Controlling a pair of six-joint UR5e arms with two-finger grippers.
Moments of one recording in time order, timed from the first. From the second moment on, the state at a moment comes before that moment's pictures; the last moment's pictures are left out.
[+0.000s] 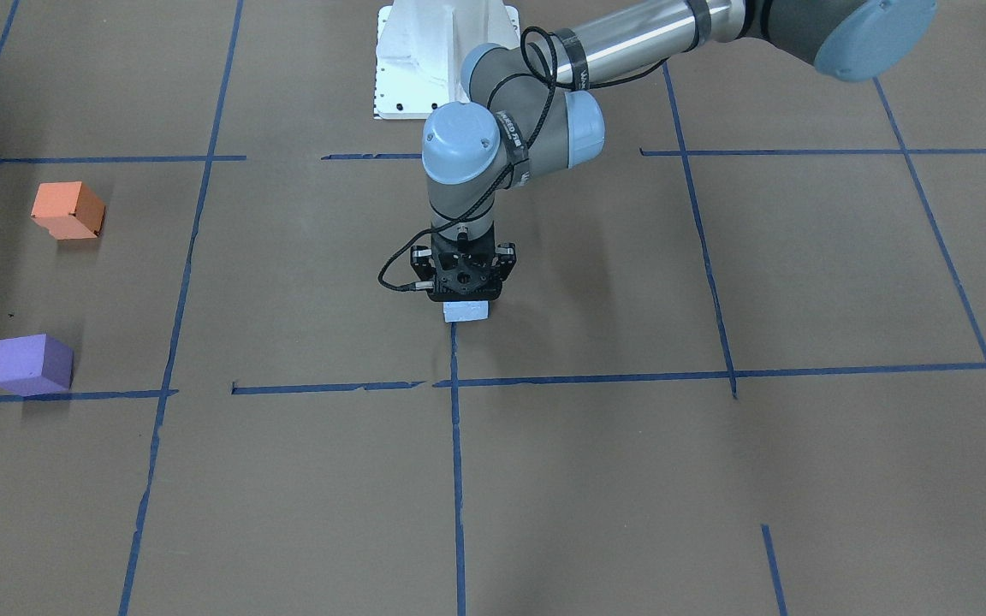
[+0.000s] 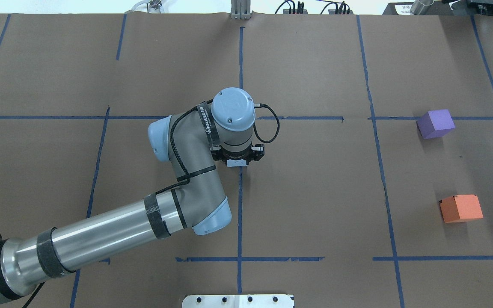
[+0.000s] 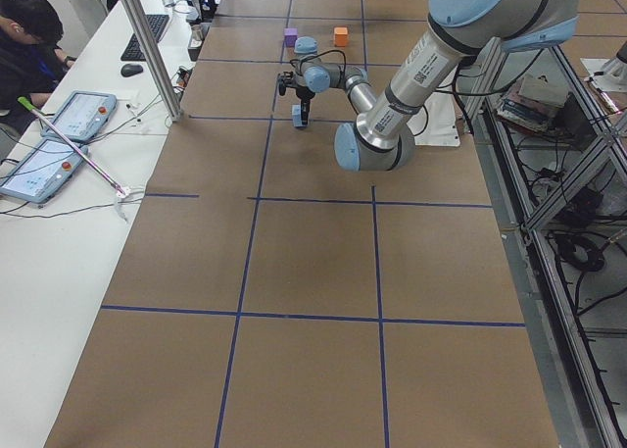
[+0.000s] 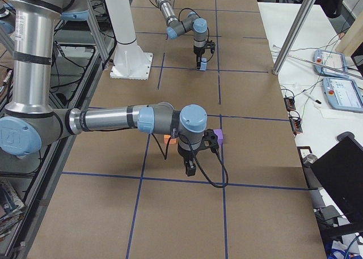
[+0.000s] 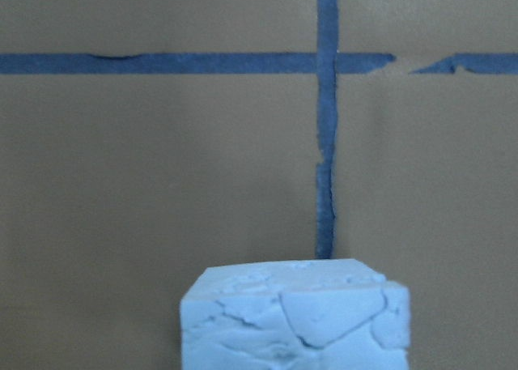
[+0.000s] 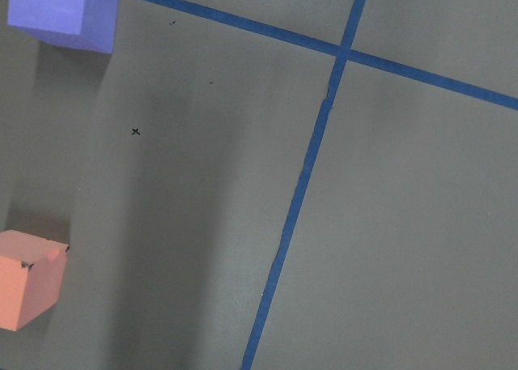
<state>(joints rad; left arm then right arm) -0.49 -2.51 -1.27 -1.69 -1.87 -1.22 1.56 -1.73 1.86 -1.77 2.33 -0.33</state>
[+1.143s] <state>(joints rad) -0.90 -2.12 -1.73 -1.43 -2.10 -0.66 1.54 -1.68 1.88 -1.77 2.39 -0.26</state>
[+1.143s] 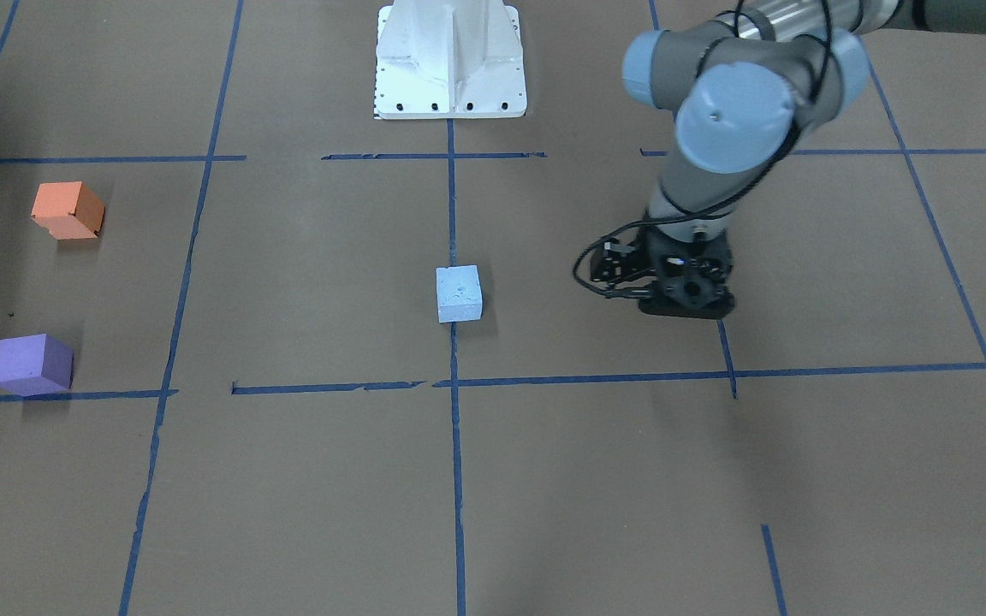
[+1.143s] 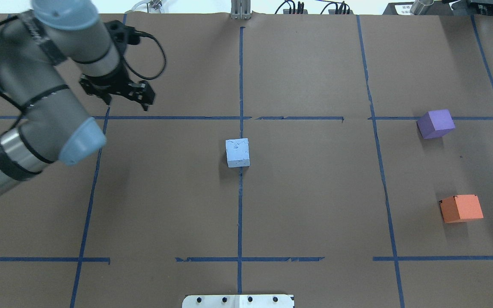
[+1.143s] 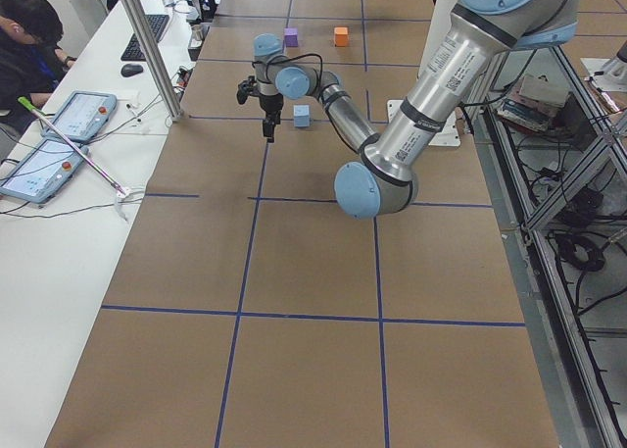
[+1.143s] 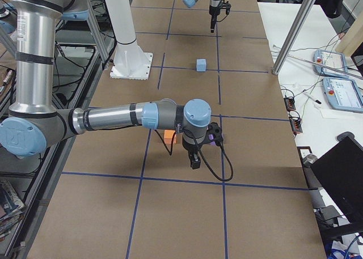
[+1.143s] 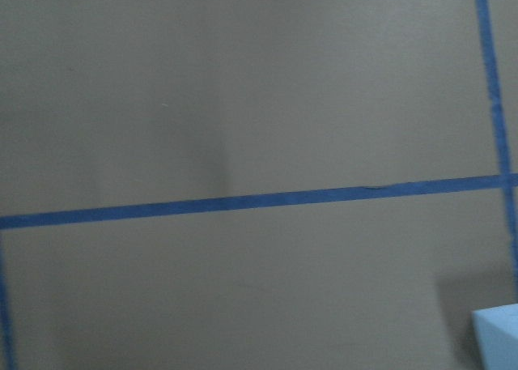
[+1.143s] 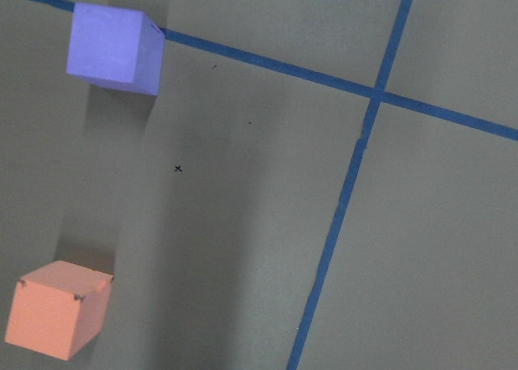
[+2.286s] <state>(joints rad) -1.59 -1.48 -1.76 -1.45 -2.33 0.17 0.82 -1.15 1.94 -1.77 2.11 0.77</state>
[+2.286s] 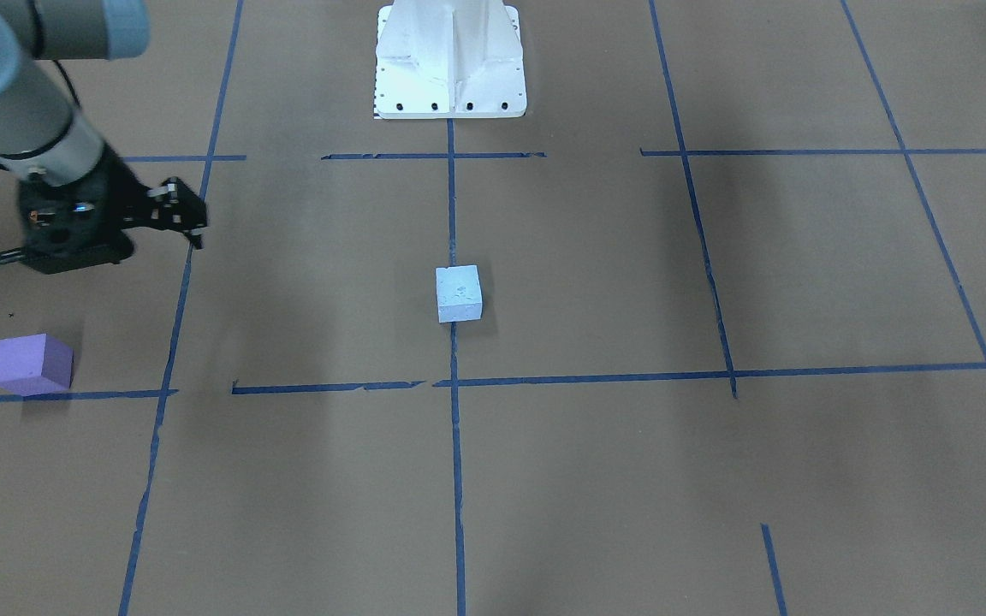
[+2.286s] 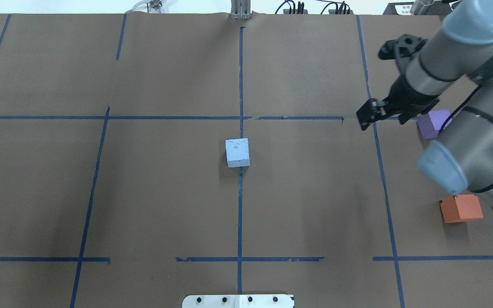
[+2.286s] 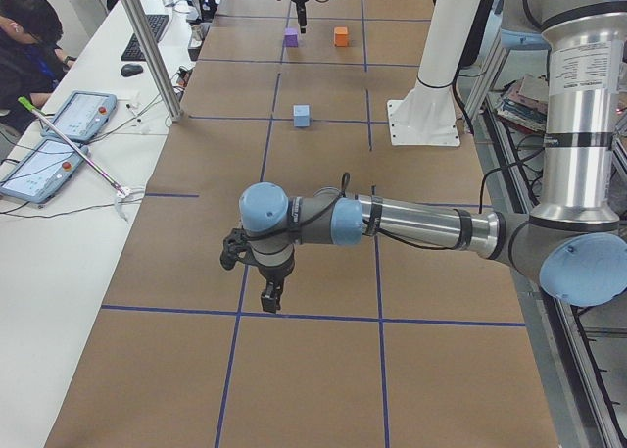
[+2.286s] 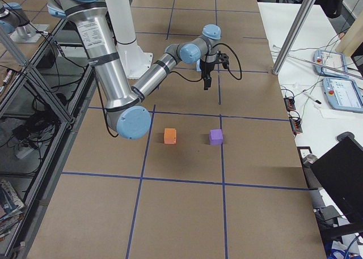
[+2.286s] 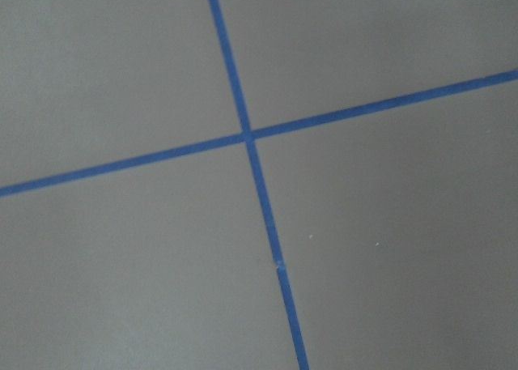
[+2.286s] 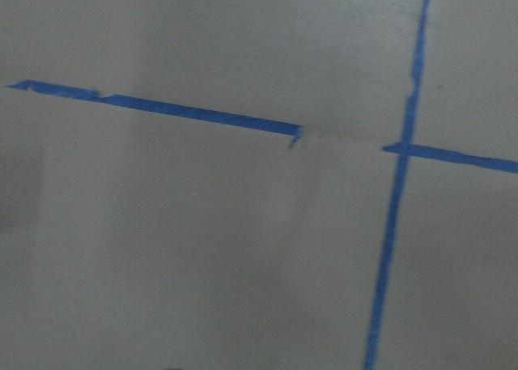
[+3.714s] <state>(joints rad) -1.60 -1.45 -1.77 -1.47 -2.34 0.15 0.52 -0.63 1.30 -1.55 1.86 1.19</state>
